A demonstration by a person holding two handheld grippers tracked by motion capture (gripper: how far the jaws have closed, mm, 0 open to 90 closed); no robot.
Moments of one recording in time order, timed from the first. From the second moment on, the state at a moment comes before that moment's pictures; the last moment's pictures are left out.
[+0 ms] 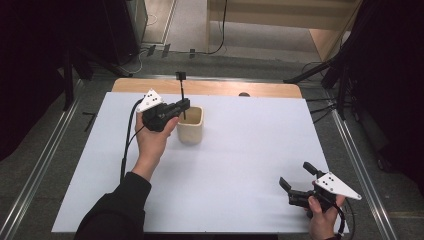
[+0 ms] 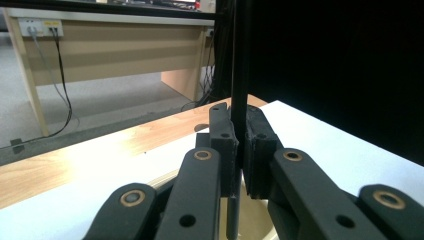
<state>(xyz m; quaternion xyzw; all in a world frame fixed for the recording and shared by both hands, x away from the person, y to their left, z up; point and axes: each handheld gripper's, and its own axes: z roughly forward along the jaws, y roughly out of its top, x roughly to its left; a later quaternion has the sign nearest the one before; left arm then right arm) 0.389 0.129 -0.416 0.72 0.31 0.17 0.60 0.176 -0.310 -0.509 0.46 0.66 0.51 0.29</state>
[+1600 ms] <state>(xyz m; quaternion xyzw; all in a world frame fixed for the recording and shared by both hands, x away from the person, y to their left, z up) 0.383 0.126 -0.444 0.73 0.33 0.17 0.57 0.177 -0.310 -0.510 0.47 0.67 0.51 0.28</state>
